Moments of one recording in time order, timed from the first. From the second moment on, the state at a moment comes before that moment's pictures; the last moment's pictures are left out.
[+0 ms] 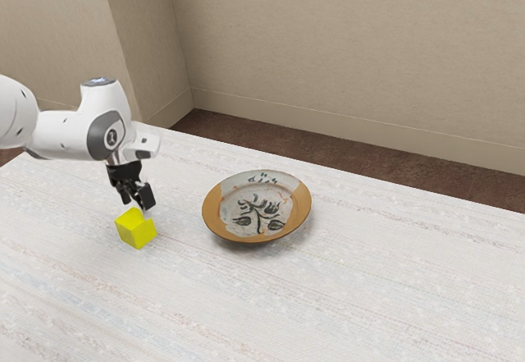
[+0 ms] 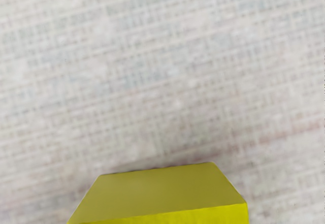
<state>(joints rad) 0.18 0.33 0.09 -1.98 -0.04 2.26 0.55</state>
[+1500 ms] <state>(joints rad) 0.19 0.39 0.09 -1.99 -0.04 2.33 0.56</state>
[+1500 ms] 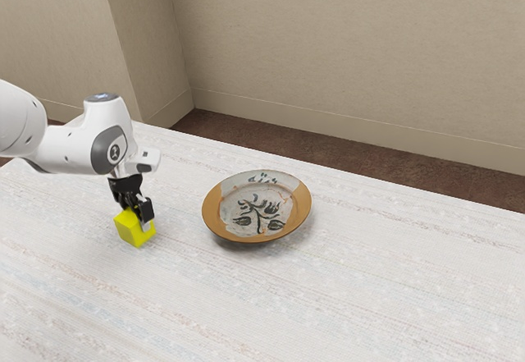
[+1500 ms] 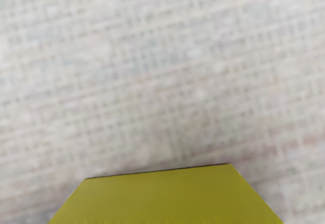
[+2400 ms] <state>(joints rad) 0.11 0.30 -0.06 -1.81 0.14 2.14 0.43</state>
